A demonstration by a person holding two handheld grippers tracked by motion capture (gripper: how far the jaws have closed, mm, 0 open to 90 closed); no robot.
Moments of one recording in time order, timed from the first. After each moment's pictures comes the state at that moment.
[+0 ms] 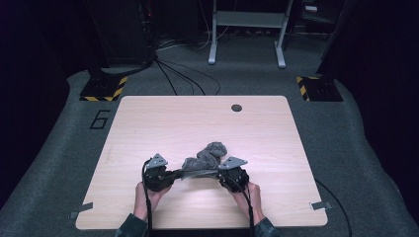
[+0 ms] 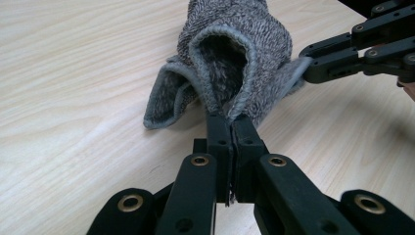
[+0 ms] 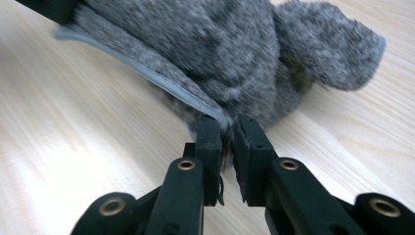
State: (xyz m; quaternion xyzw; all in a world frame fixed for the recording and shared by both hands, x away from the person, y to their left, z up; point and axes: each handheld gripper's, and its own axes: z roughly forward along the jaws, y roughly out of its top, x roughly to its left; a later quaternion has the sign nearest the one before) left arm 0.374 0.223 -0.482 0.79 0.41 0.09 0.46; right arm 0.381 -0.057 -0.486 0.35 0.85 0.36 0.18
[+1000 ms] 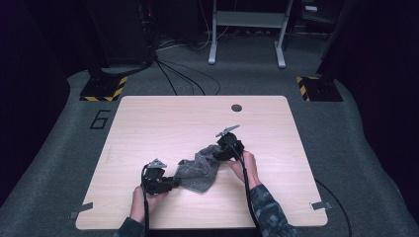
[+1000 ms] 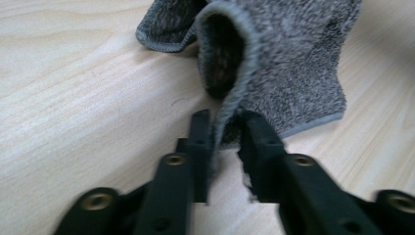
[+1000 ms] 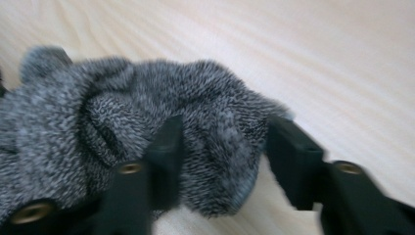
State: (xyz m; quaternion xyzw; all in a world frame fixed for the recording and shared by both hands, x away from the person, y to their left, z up) left arm 0.383 0.231 -0.513 0.80 0.45 0.04 0.39; right arm 0.488 -0.047 -0.474 0.39 0.86 0.30 0.11
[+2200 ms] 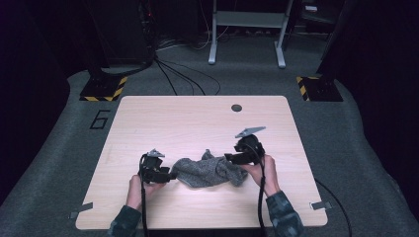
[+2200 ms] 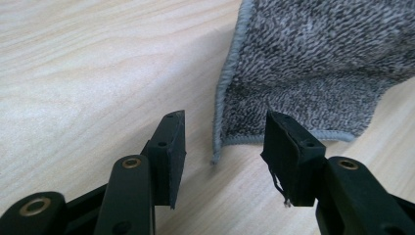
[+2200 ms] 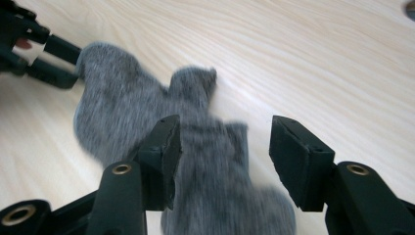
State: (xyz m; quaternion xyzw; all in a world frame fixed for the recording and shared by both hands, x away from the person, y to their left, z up) left arm 0.413 0.244 -0.504 0.82 0.46 0.05 0.35; right arm 0.448 -0.095 -0.424 0.38 0.85 0.35 0.11
